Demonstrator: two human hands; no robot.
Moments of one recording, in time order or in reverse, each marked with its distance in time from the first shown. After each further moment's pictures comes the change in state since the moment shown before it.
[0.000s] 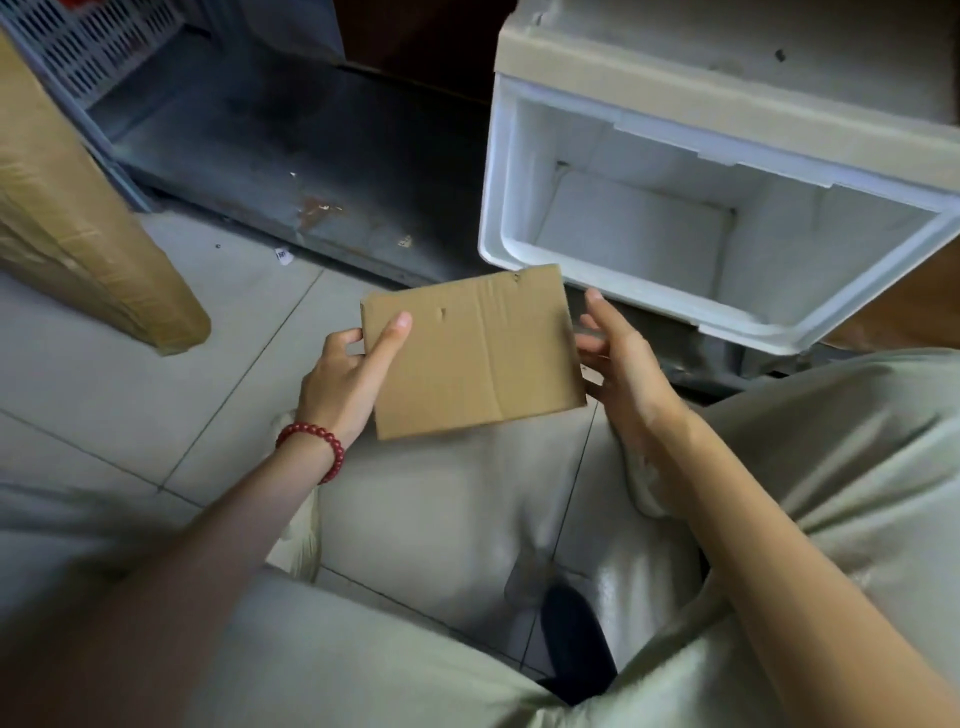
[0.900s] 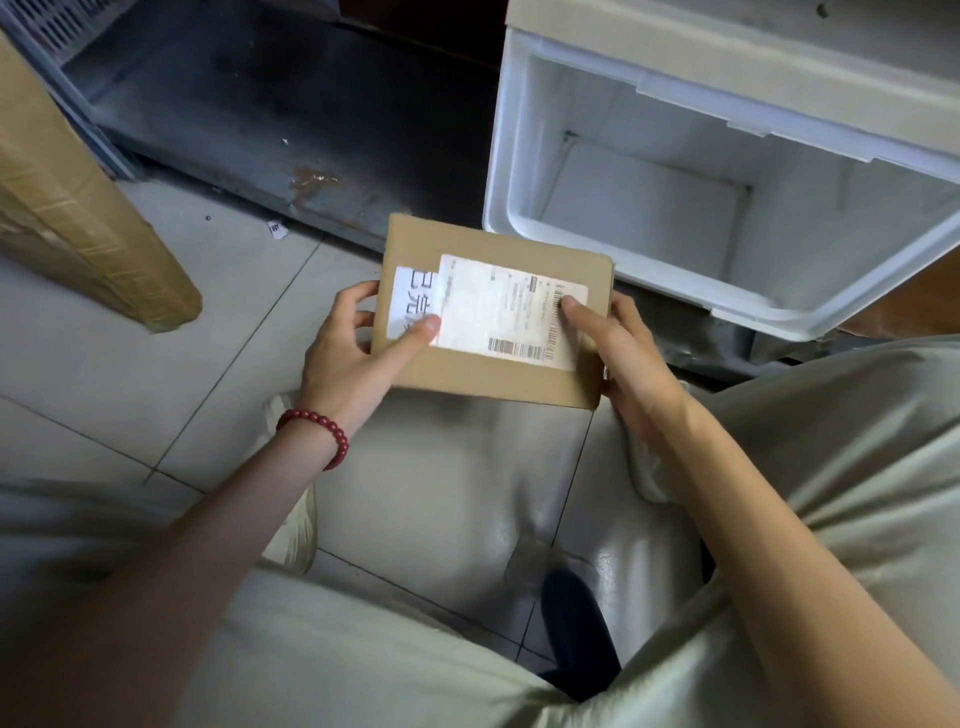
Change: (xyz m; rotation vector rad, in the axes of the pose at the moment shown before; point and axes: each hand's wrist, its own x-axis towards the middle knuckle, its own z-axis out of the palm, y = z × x) left_hand -0.004 0.006 0.004 -0.050 0.013 0.142; right_hand 0.007 0.010 0.007 -0.005 0.054 -0.010
